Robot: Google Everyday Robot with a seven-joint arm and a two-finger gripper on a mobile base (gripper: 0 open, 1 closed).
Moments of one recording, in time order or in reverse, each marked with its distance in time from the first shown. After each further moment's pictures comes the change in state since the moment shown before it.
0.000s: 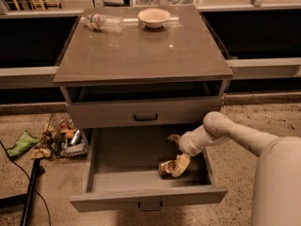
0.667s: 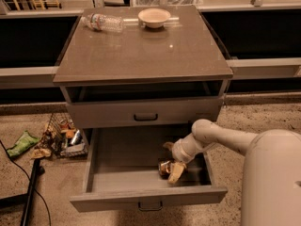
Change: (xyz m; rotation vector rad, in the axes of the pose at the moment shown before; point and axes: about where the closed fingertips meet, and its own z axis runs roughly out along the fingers) arm 0.016 0.011 0.044 -0.010 0.113 -0.014
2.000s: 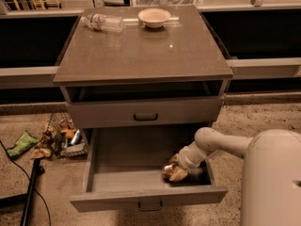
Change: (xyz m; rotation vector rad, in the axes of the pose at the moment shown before) arm 0.044 0.017 0.010 0.016 0.092 0.035
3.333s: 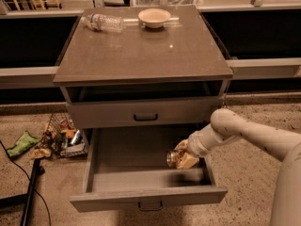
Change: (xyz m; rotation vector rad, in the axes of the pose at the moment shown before) arm -0.044 0.005 -0.105 0.011 -0.083 -0.064
